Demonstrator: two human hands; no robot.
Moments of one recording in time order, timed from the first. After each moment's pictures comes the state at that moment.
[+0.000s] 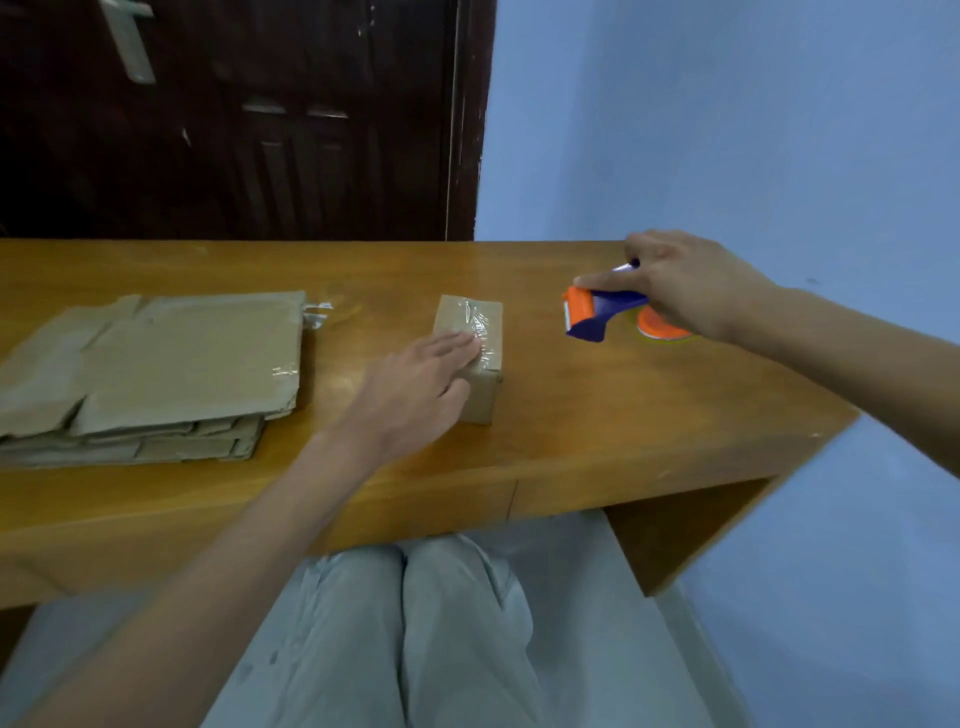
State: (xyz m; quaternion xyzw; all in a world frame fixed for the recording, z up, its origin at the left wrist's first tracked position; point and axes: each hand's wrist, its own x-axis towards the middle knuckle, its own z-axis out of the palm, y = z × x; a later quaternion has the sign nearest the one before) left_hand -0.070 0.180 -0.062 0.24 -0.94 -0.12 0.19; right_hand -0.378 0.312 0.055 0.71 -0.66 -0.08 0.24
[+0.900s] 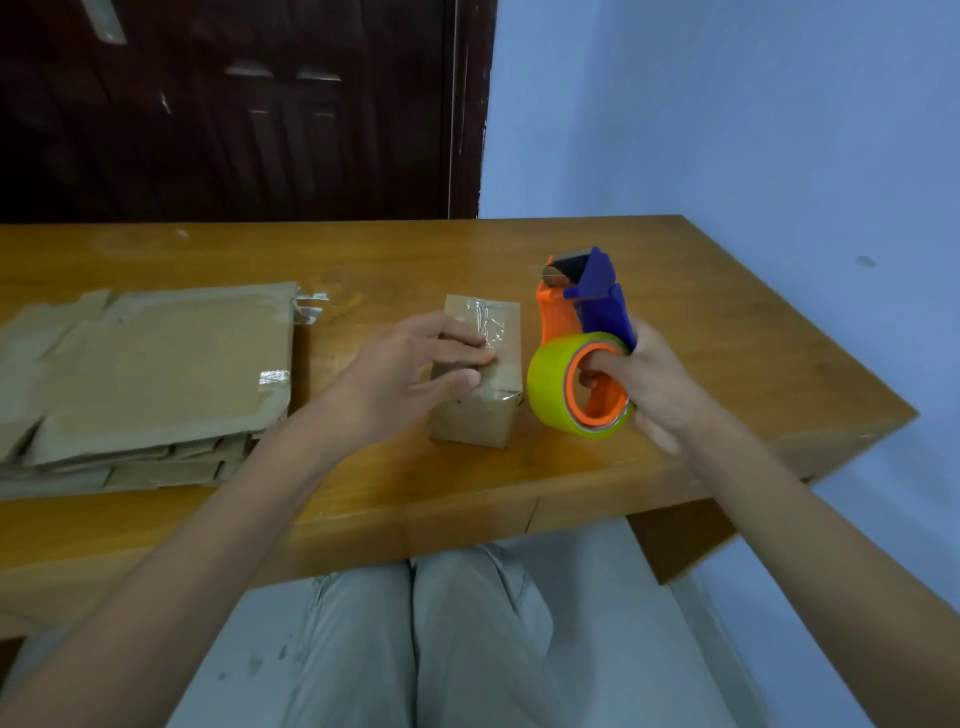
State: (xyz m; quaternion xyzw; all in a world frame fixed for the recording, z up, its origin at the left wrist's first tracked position) left_hand -0.065 0.130 -0.062 0.16 -0.93 -0.27 0.22; right_hand -0.297 0.294 -0.051 0.39 -0.64 0.58 -0.33
